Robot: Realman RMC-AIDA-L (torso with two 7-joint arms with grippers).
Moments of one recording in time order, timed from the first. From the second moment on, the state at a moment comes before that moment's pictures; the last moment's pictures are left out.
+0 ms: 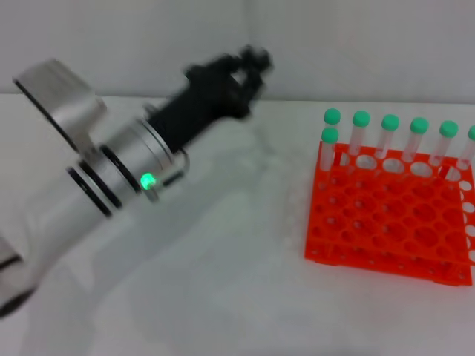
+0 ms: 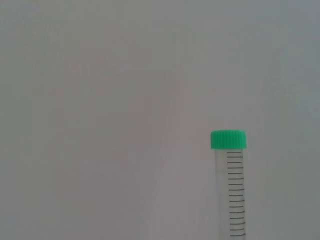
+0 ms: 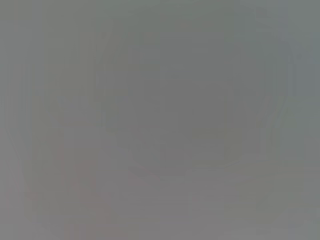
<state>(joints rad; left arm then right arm) -0.82 -2.08 2.84 0.02 -0.96 1.33 -0.71 0.32 2.01 -0.41 -0.10 2.21 1.38 -2.51</state>
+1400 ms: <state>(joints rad) -0.75 -2.10 2.84 0.49 -0.67 1.08 -0.42 0.43 1.93 -0.84 -0.62 1.72 1.75 -1.84</state>
